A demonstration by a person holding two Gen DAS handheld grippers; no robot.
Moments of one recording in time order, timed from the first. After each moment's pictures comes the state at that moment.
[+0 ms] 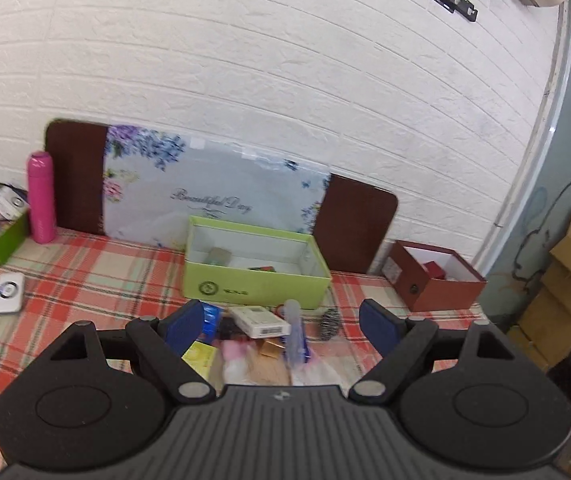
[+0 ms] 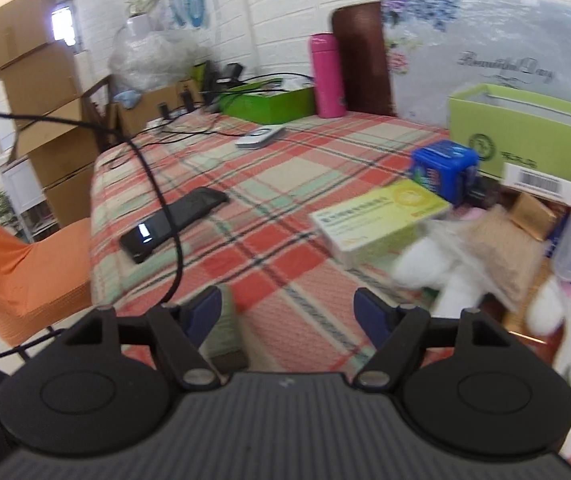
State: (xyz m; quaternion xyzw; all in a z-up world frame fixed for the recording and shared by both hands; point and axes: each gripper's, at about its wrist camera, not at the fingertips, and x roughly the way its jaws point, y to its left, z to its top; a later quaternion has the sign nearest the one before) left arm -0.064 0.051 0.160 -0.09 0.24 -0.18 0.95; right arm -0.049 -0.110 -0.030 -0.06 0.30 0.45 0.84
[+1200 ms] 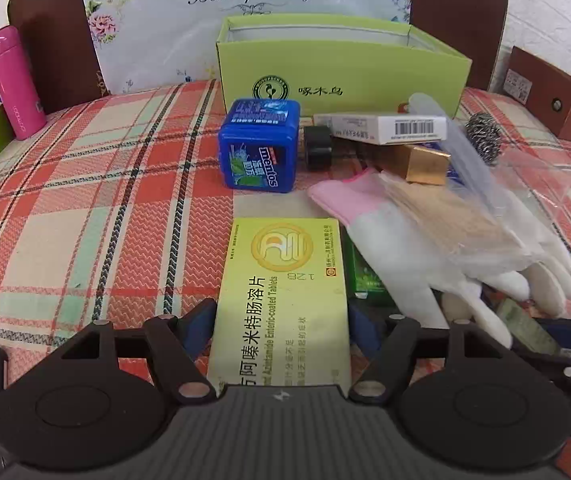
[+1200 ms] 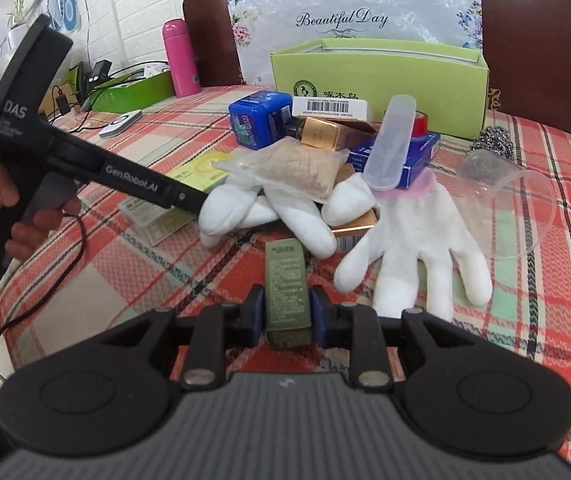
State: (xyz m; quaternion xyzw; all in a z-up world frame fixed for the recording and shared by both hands) left arm 0.068 0.007 -0.071 0.05 0.41 -0.10 0.90; right arm -0.034 -0.208 -0.053 -0.03 0.36 0.25 0.90
